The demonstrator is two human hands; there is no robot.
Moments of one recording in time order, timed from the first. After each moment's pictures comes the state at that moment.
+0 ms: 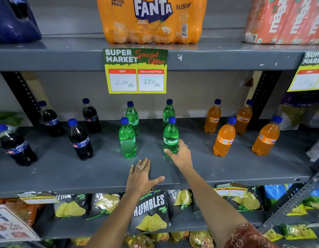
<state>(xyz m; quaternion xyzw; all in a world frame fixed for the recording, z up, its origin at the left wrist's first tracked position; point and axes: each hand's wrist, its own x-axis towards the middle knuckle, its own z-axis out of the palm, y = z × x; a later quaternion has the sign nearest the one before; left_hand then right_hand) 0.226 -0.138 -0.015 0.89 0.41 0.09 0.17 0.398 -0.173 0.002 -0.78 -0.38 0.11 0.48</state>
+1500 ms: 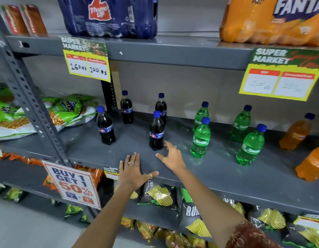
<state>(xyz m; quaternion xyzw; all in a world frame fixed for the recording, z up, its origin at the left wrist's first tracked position) 0.011 -0.038 -0.019 0.79 0.59 0.11 0.15 0.178 -0.043 0.002 -0.71 -0.56 0.23 0.37</state>
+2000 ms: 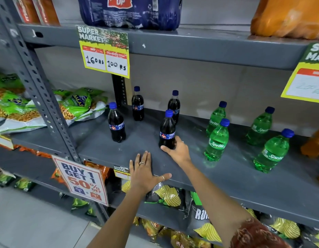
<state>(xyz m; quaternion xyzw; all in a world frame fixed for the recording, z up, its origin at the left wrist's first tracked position) 0.008 -0.032 -0.031 0.78 0.58 0.15 0.16 0.165 -0.007 0.003 -0.70 -0.52 0.24 0.42</state>
